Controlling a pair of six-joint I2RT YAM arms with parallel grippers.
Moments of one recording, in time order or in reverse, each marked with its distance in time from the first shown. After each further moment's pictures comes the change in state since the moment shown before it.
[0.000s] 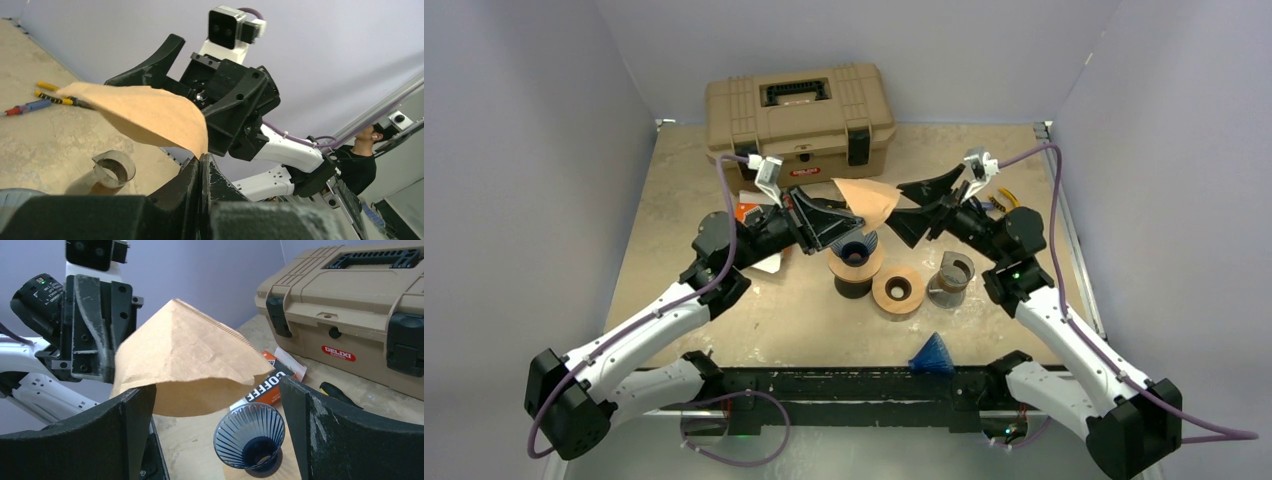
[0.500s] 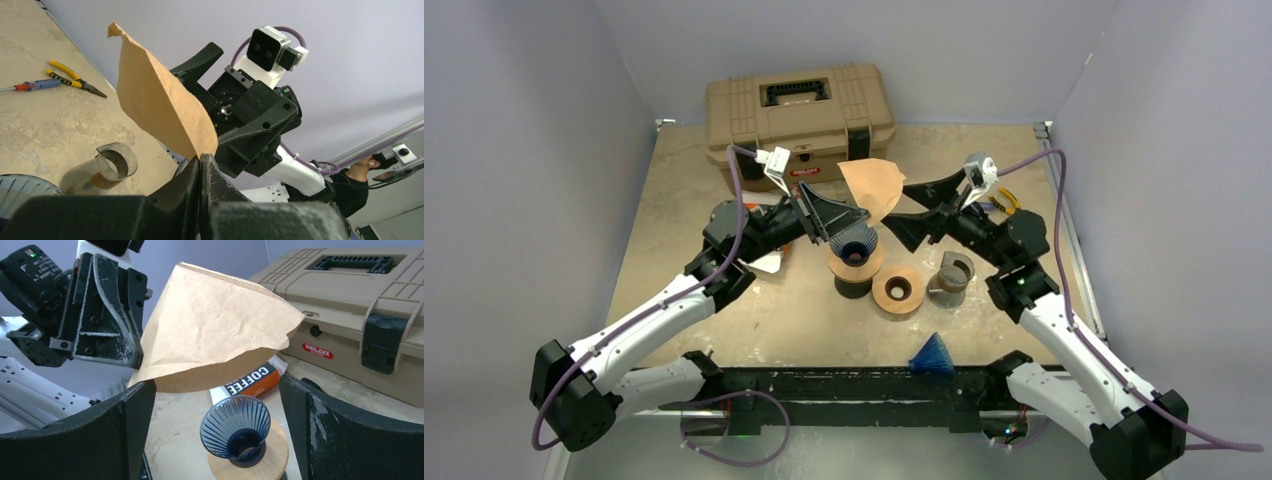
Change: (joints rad) left arm 0.000 0.060 0.051 -0.100 -0.060 -0.078; right arm 0.017 -0.043 0.000 -0.081 0.035 -0.113
